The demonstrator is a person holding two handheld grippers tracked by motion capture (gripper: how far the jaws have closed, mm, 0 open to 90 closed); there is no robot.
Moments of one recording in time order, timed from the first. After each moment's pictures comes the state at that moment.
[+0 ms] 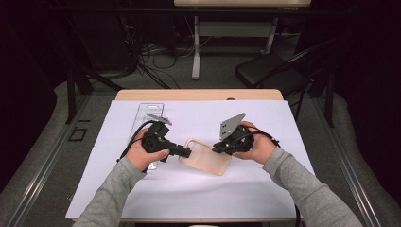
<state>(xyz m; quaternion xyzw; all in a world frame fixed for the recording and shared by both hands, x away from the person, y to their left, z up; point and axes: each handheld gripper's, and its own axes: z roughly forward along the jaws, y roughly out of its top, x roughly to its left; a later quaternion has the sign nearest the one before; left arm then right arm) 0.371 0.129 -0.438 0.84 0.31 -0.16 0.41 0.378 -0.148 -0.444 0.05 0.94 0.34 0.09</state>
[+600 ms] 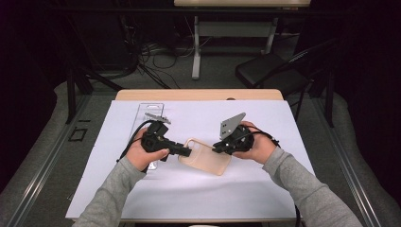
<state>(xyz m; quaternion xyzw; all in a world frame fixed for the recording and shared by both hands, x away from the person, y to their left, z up) 0.372 0.131 -0.438 0.83 0.32 -0.15 0.42 0.378 -0.148 -0.444 0.05 0.93 0.34 0.08</state>
